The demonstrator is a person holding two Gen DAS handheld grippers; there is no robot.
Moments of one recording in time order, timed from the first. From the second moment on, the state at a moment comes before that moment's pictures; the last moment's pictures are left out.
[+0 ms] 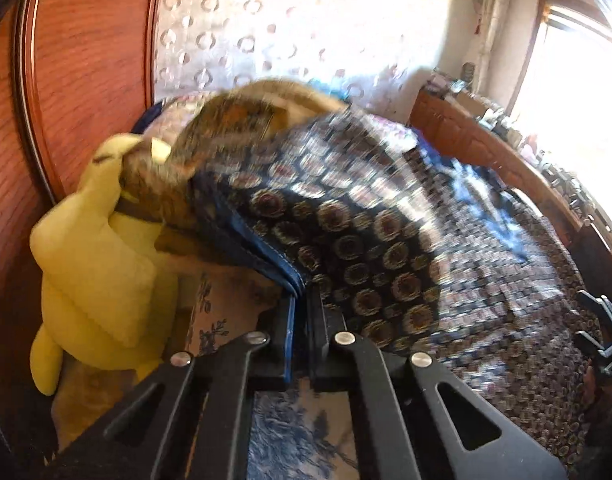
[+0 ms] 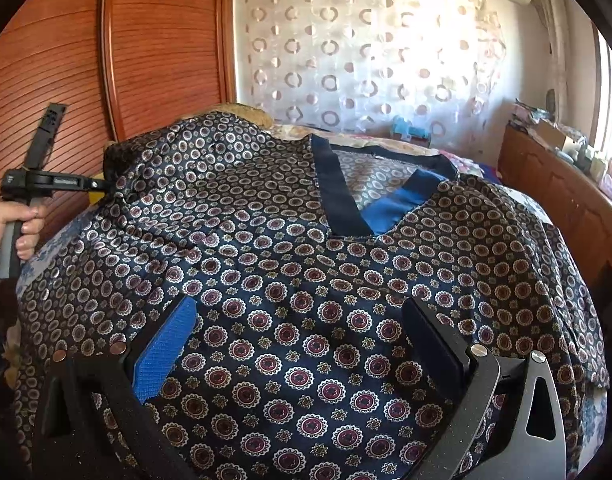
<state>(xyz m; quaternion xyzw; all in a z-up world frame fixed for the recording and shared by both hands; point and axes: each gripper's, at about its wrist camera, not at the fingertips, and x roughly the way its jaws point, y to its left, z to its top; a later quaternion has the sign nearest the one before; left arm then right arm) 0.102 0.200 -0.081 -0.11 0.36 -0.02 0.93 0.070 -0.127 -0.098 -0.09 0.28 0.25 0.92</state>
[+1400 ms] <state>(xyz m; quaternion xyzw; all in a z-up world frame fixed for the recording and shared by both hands) 0.047 0.100 -0.023 -0.02 0.32 -0.06 0.95 0.071 -0.128 -0.096 -0.09 0.28 0.27 0.92</state>
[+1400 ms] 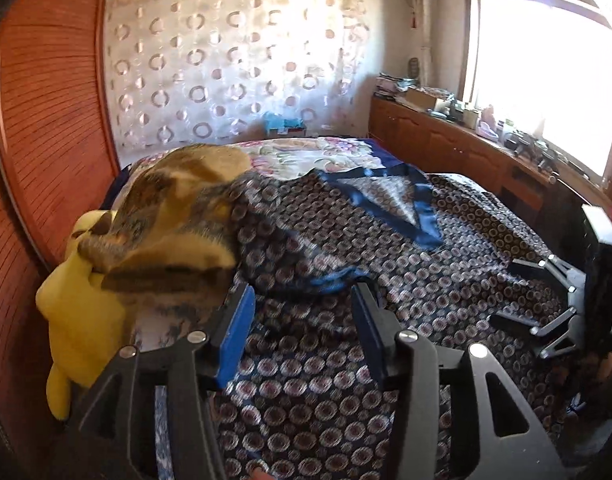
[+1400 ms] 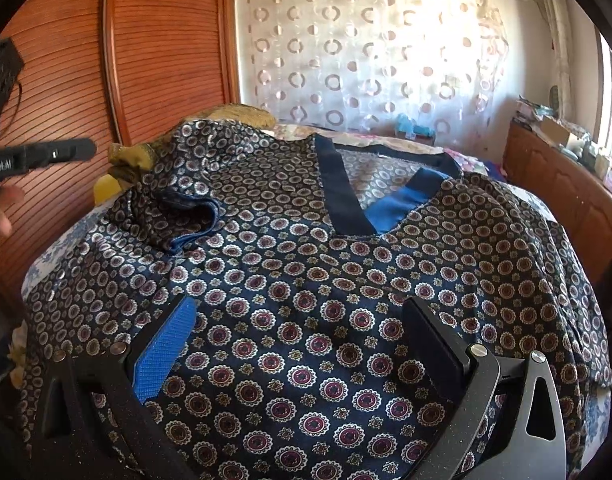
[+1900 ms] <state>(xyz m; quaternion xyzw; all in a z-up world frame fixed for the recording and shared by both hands) 0.025 0.119 -0.041 -0.05 0.31 -0.01 0.95 0.102 -0.030 -0.043 -0.15 0.25 0.43 0.85</state>
